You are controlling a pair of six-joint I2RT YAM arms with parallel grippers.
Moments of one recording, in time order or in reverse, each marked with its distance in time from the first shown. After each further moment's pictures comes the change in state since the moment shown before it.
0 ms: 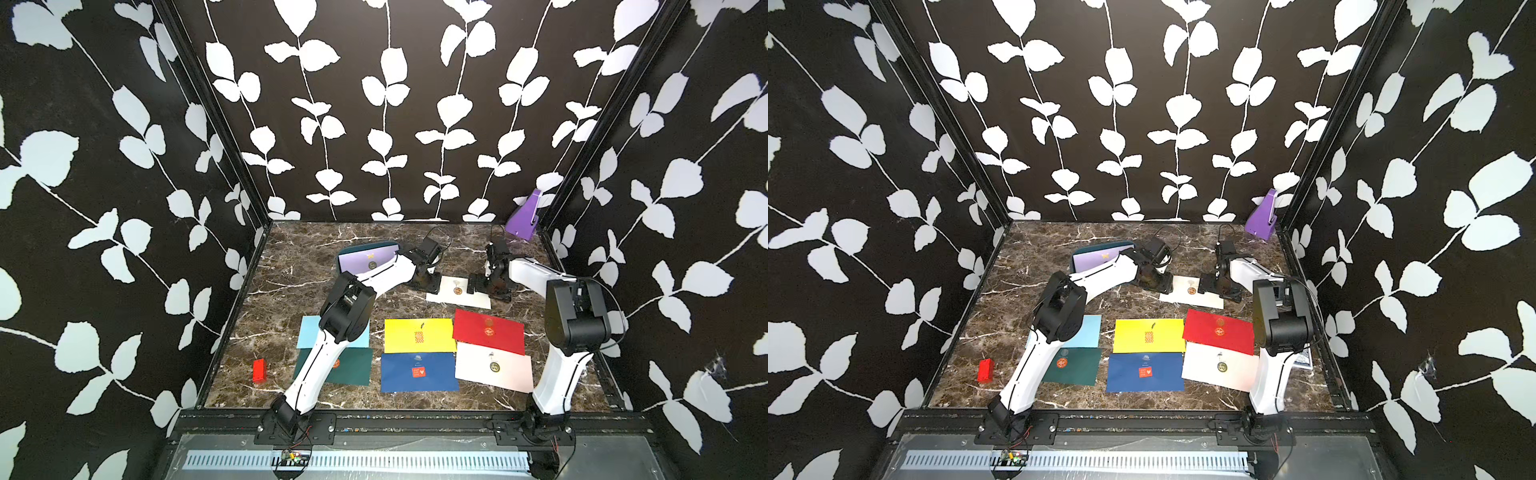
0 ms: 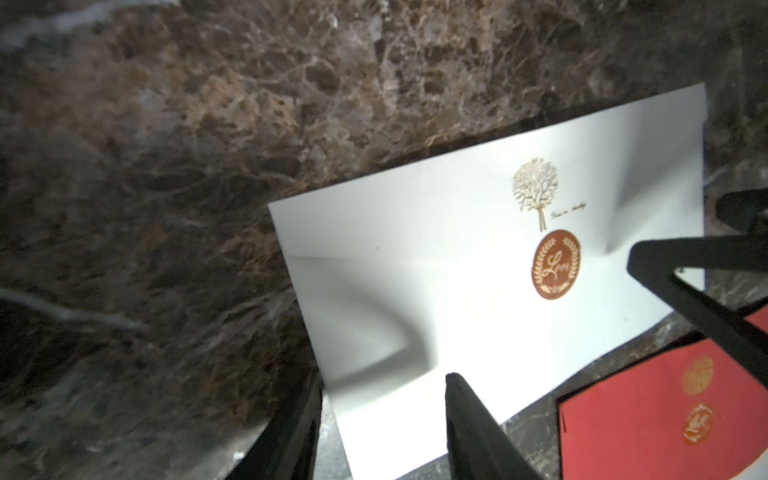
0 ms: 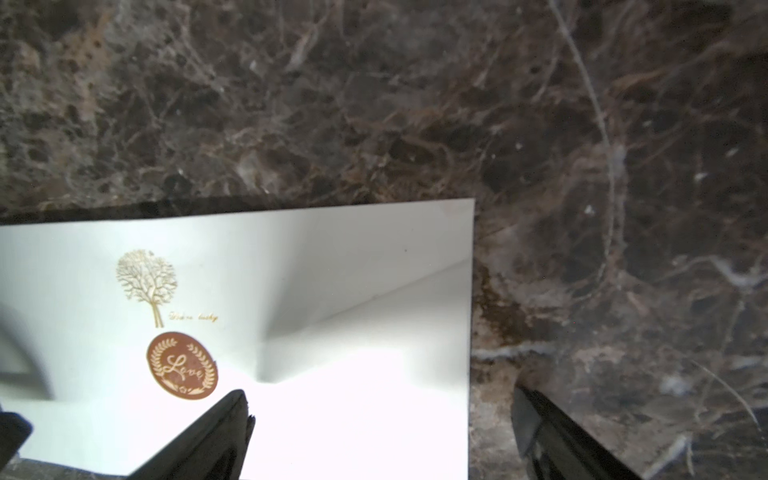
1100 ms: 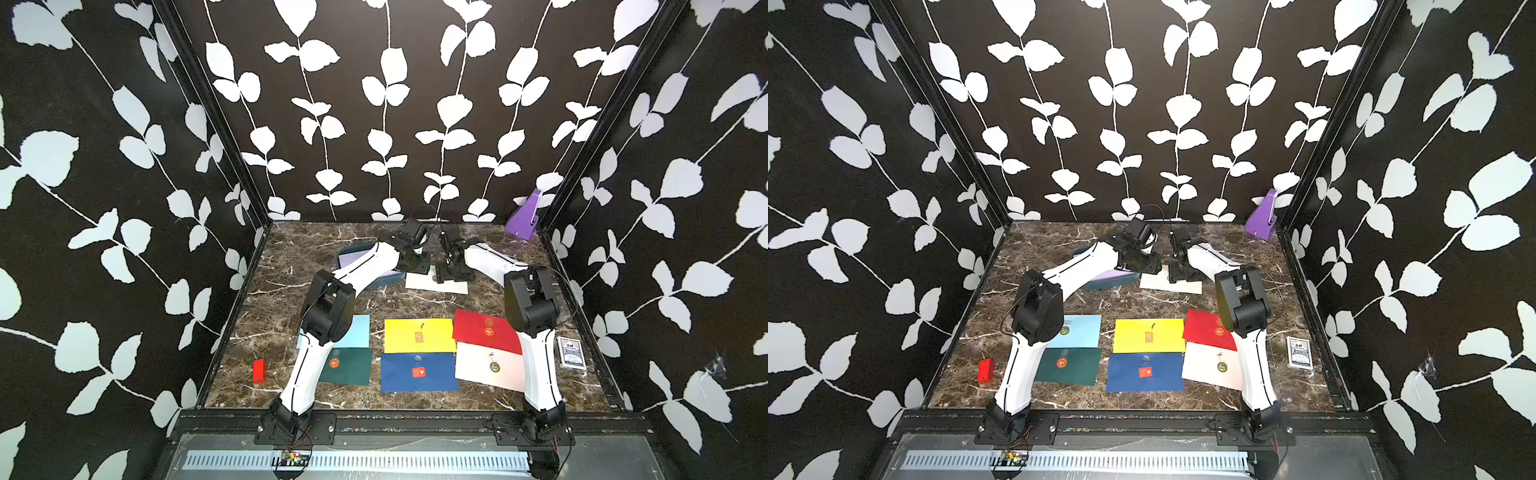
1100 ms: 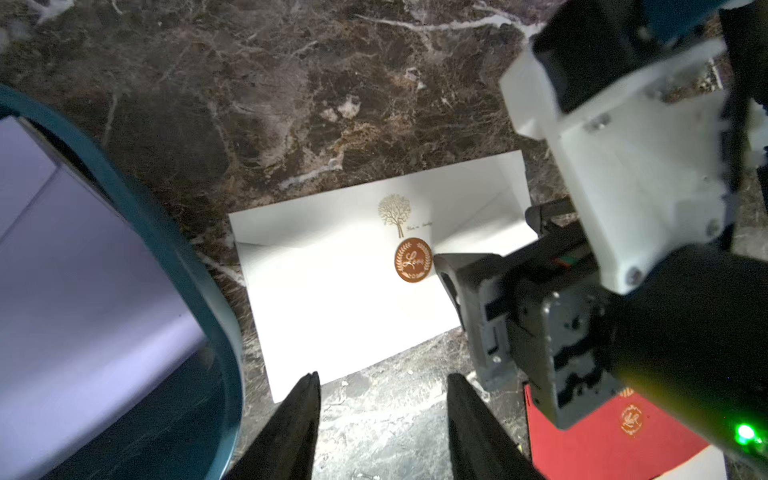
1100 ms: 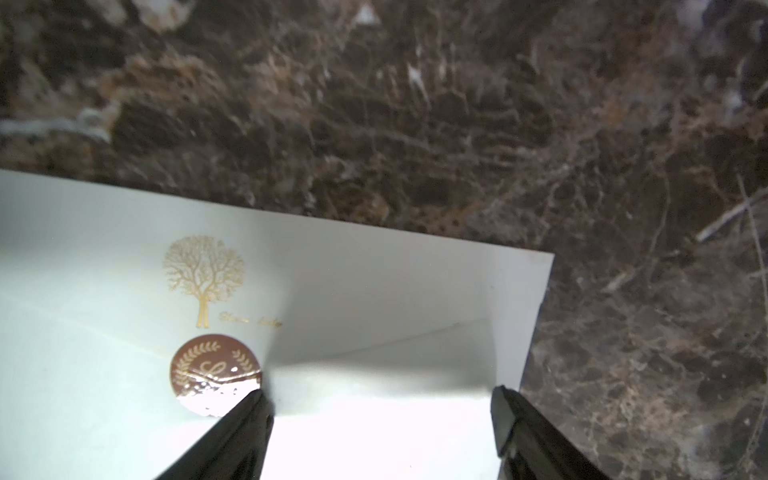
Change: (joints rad) left arm 0.078 -0.166 -0.036 0.001 -0.066 0.014; right arm 0.238 0.272 0.408 -0.153 0.241 -0.070
